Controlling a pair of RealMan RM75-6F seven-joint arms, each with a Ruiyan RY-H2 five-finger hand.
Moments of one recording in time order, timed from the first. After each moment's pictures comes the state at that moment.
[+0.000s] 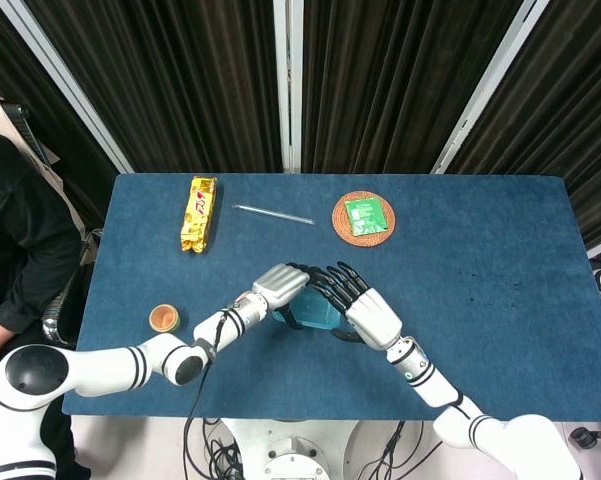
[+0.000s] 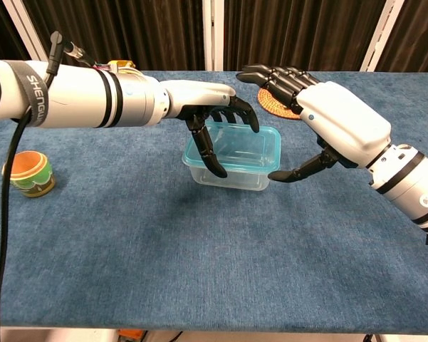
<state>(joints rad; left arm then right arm) -1.17 -1.65 -0.18 -1.33 0.96 0.54 0.06 0.61 -1.99 0.02 -0.66 -1.77 1.52 0.31</state>
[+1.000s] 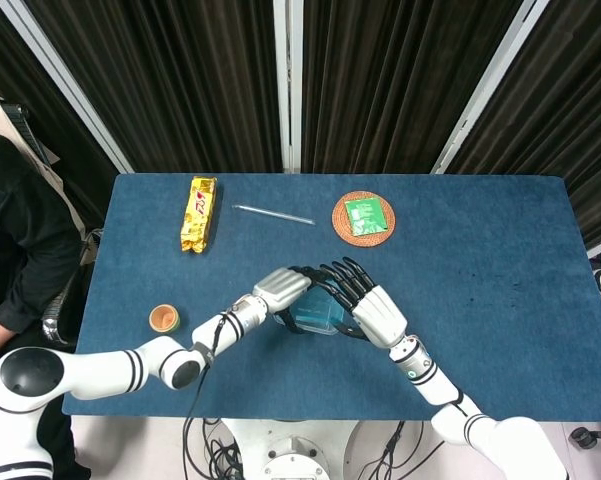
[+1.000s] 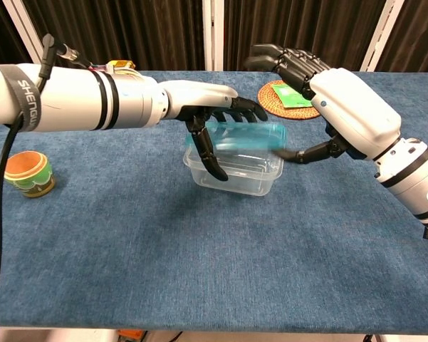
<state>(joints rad) -1.14 -1.64 -0.20 -1.36 1.03 0.57 0.01 0.61 -2.05 0.01 -0.52 -1.75 1.62 0.42</state>
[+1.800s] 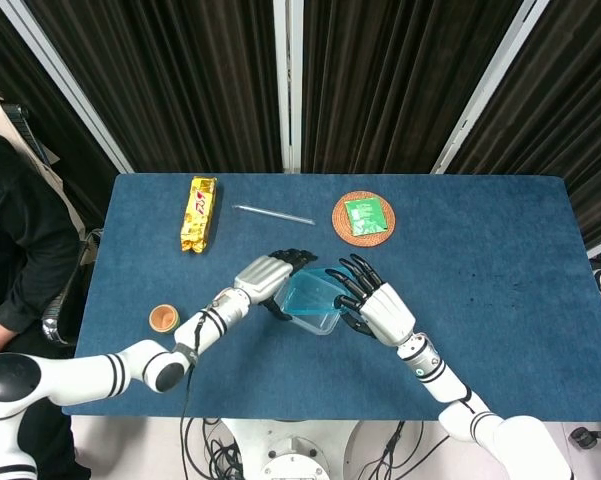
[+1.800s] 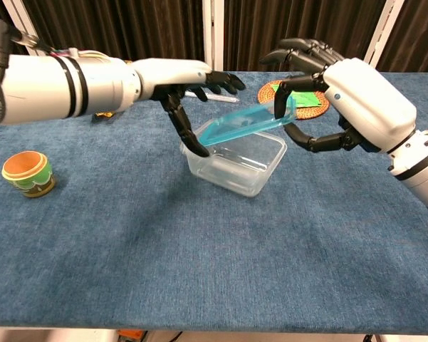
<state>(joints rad) -1.06 -1.58 -0.20 -1.41 1.03 0.68 0.01 0.62 -2.02 0.01 -0.51 -1.74 1.67 0.41</state>
